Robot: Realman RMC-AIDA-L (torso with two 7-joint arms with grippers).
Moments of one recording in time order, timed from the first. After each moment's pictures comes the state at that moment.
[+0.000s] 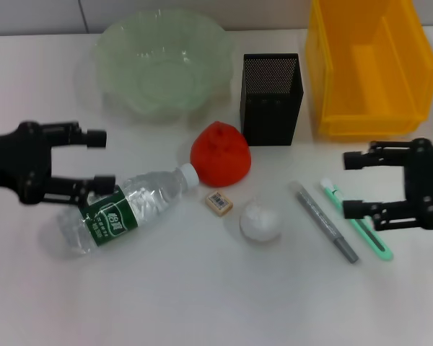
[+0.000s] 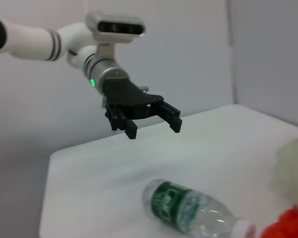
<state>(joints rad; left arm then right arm) -0.54 -1.92 0.56 0.68 2.11 1.93 -1.38 0.43 2.07 -0.66 -0.94 -2.04 -1.91 1.39</state>
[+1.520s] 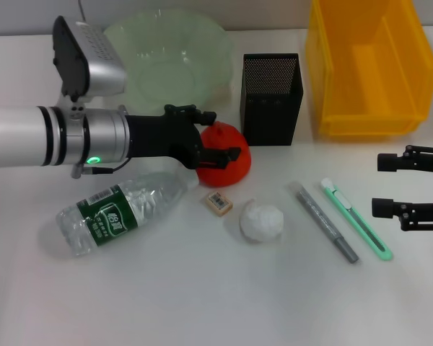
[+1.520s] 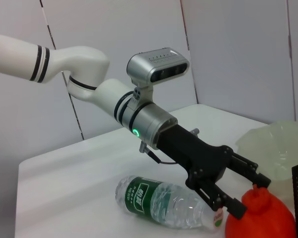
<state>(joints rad) -0.76 -2.08 1.01 0.38 1.85 1.10 -1.26 0.38 2.07 -0.53 -0.96 -2.08 -1.94 1.39</state>
